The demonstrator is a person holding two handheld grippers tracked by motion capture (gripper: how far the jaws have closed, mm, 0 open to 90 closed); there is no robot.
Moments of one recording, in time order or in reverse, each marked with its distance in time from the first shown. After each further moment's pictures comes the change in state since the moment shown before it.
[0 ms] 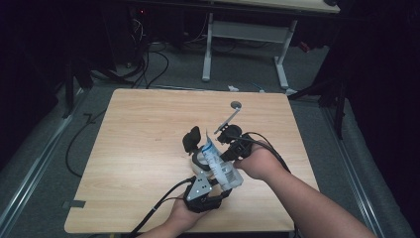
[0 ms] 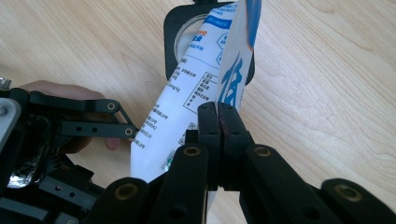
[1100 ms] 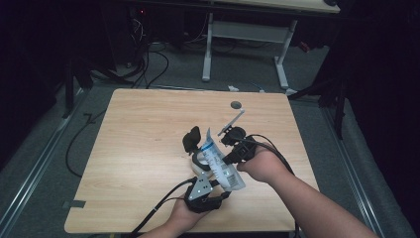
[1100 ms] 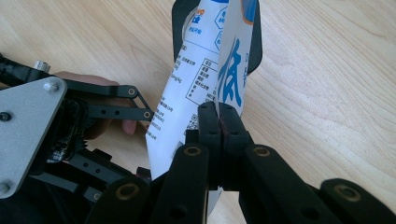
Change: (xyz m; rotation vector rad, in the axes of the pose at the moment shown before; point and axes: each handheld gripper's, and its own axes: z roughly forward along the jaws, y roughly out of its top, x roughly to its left) left arm 0.001 -0.007 0.006 0.028 0.000 -0.010; right arm 0.000 -0.010 -0.005 0.004 0.035 0.014
